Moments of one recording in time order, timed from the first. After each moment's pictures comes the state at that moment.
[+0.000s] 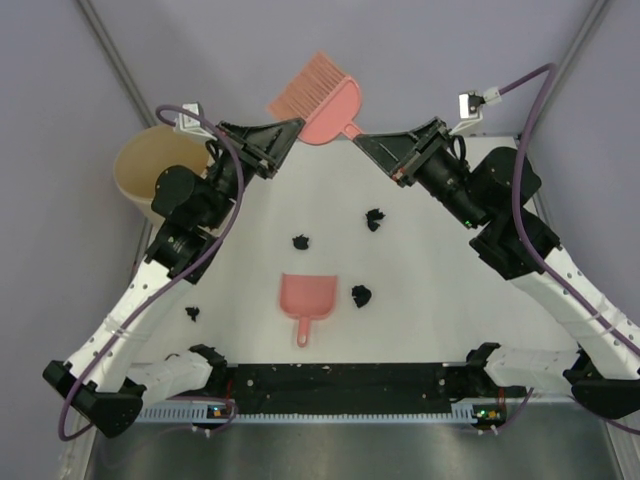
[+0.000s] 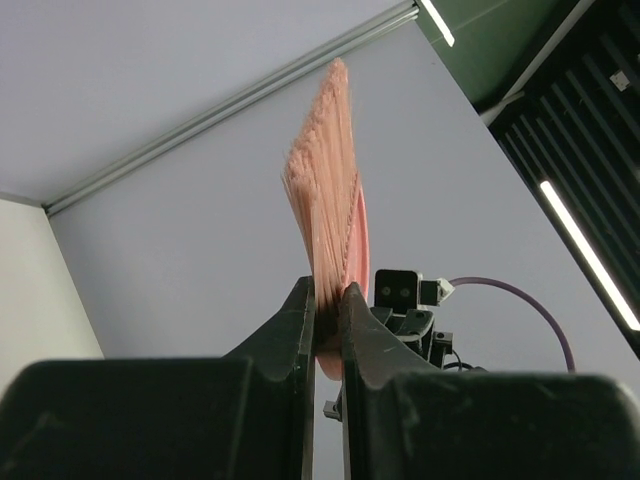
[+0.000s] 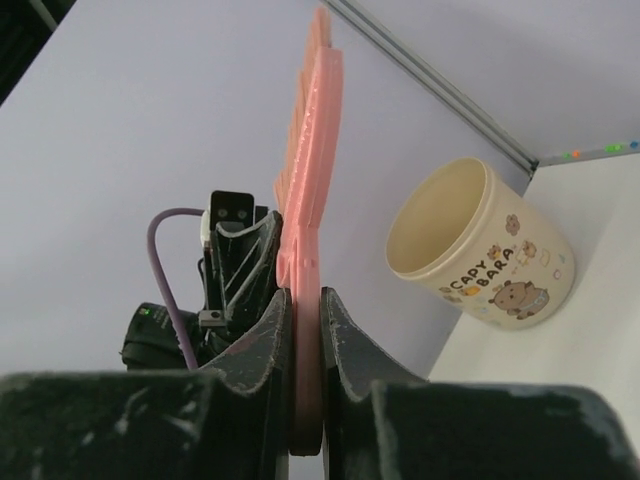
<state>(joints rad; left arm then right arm) -0.55 1.08 1.28 0.20 0.08 -1.26 0.80 1.12 1.47 -0.10 0.04 0.94</state>
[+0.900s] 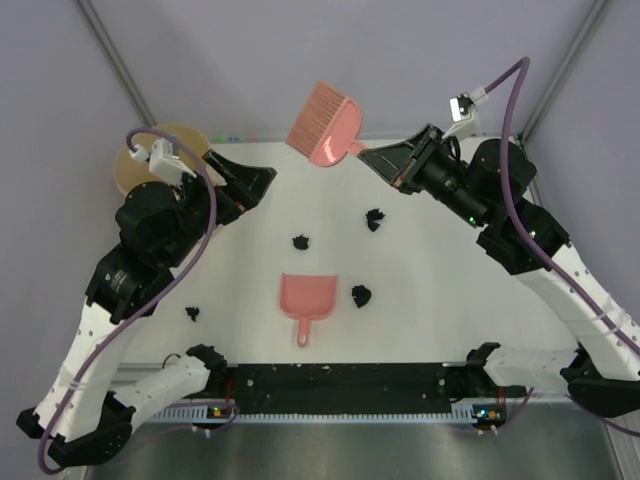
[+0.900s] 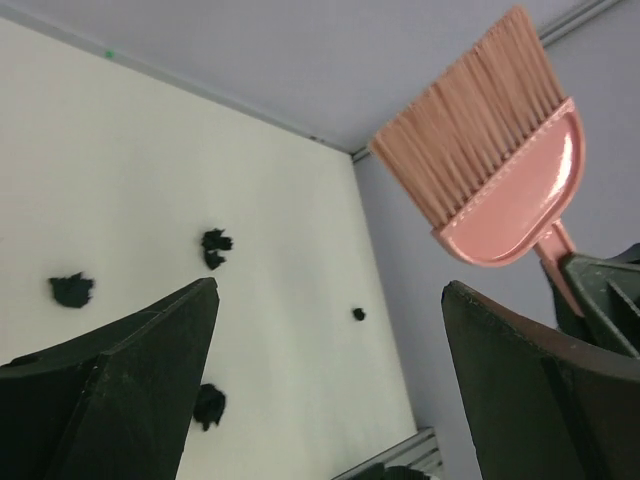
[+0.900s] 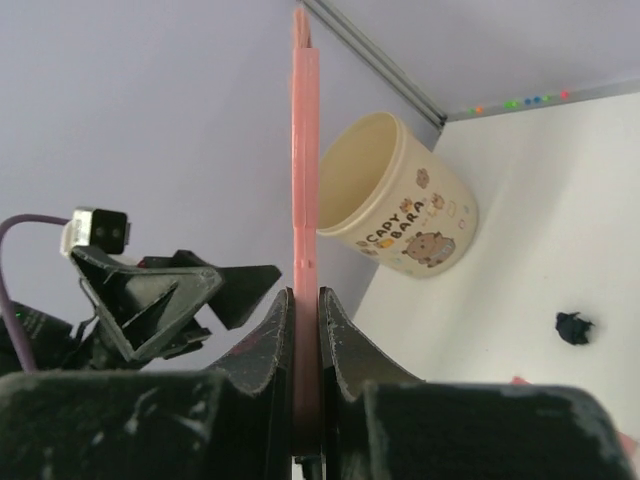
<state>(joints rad) -0.55 0.91 1.40 -0.54 -0.12 -0.87 0.78 1.14 1.53 -0.32 0.03 0.84</state>
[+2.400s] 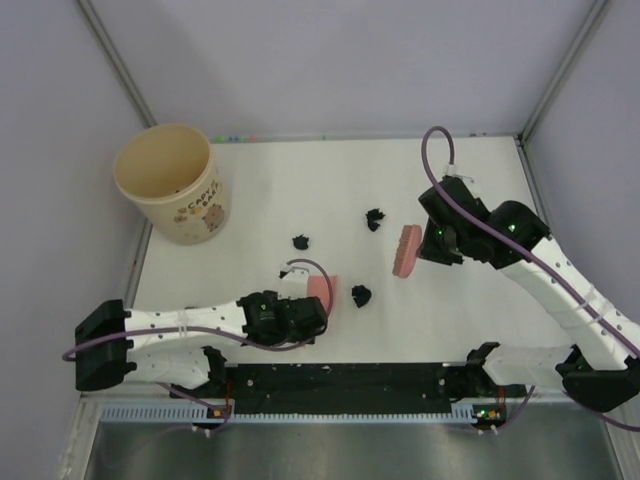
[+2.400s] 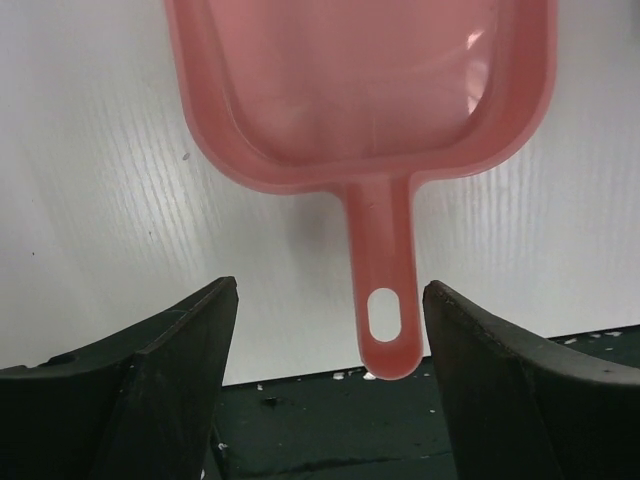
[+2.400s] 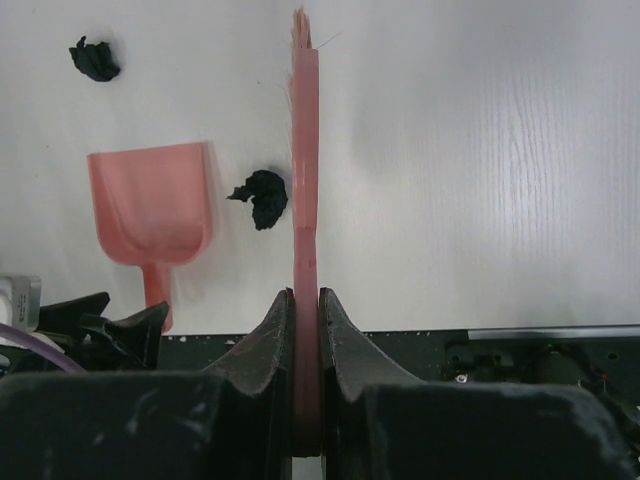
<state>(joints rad) -1.24 1.18 0.74 -0.80 -0.48 -1.02 0.76 1.18 1.50 -1.32 0.33 0.89</state>
